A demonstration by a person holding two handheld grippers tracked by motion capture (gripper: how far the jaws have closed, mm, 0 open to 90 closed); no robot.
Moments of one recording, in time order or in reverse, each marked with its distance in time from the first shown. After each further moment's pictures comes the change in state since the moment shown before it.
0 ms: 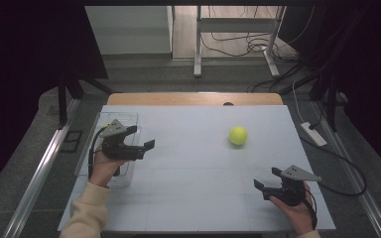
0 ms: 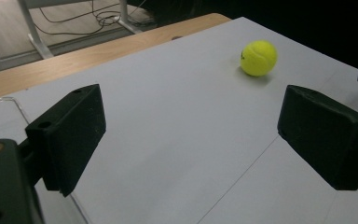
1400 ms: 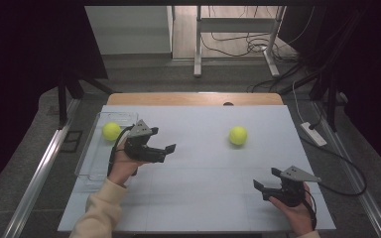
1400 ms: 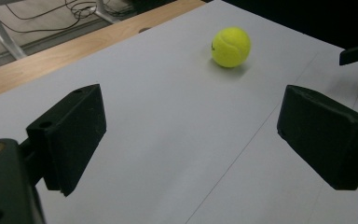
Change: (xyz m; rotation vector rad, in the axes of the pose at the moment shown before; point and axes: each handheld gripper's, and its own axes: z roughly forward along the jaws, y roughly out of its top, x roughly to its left) left arm -0.039 0.016 0.040 0.070 -0.056 0.081; right arm 0.003 0.000 0.000 0.001 0.000 0.003
